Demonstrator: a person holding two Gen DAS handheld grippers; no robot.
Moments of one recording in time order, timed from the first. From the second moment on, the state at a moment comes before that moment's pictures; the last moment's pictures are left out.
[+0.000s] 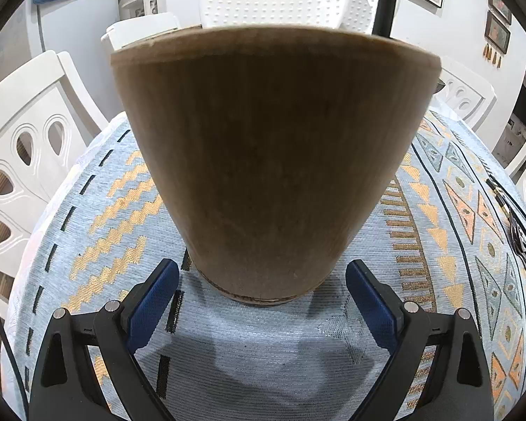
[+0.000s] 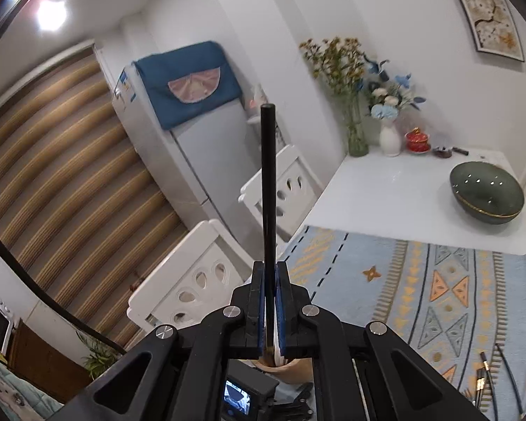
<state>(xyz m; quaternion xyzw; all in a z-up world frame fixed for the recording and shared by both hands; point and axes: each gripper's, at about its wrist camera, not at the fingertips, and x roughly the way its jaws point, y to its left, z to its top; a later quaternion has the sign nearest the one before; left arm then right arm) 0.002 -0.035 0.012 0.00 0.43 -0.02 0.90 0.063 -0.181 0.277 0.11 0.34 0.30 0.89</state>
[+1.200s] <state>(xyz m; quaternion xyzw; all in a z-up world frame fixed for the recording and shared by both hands) 0.002 -0.036 0.012 -0.01 0.43 -0.02 0.90 0.095 -0.179 0.226 0.12 0.40 0.27 0.87</state>
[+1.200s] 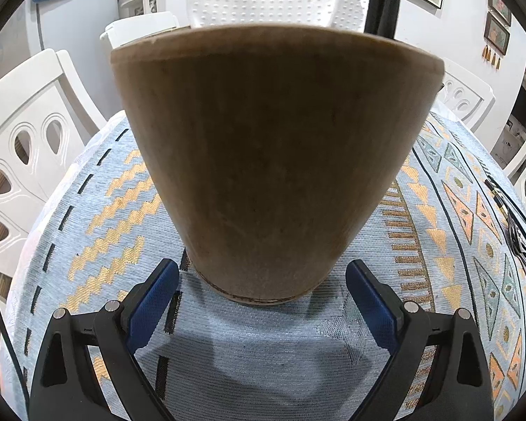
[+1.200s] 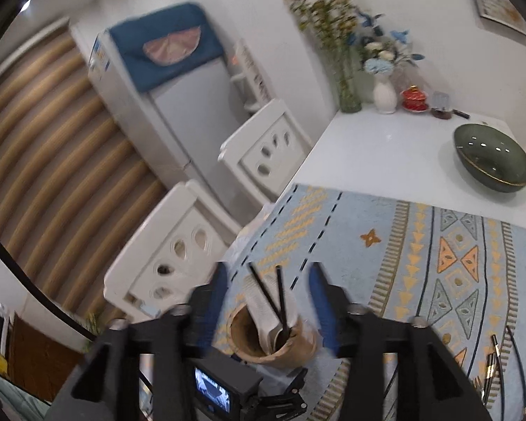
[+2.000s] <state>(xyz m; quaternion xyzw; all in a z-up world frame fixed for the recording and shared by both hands) 0.004 -0.036 0.011 -0.01 0.44 -0.02 0.90 0.056 -0.381 0.219 0.10 0.42 -0.04 0.90</state>
